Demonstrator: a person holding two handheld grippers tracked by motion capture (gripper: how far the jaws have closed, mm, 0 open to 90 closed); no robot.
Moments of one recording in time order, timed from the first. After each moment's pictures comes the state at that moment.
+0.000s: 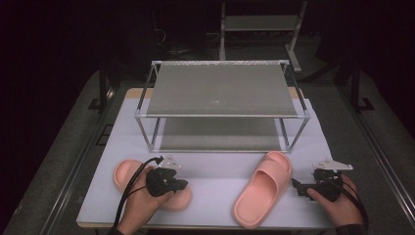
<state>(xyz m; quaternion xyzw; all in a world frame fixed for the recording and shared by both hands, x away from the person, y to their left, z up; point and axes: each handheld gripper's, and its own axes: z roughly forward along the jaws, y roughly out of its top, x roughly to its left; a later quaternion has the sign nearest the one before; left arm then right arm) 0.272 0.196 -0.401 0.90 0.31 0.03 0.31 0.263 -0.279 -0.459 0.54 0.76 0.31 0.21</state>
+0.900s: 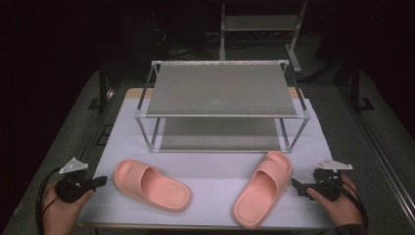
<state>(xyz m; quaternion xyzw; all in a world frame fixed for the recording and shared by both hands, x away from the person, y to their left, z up) 0.256 0.407 -0.403 0.78 0.52 0.16 0.31 0.264 -0.279 -0.459 0.54 0.76 0.30 0.21</state>
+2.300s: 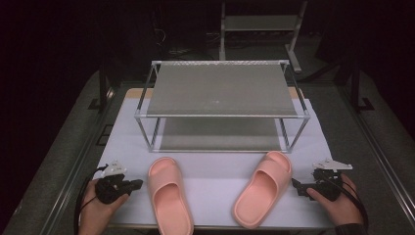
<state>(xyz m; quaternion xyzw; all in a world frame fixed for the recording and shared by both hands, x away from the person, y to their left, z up) 0.250 0.318 -0.421 0.84 0.42 0.10 0.34 0.264 -0.279 -0.459 0.54 0.76 0.30 0.21</state>
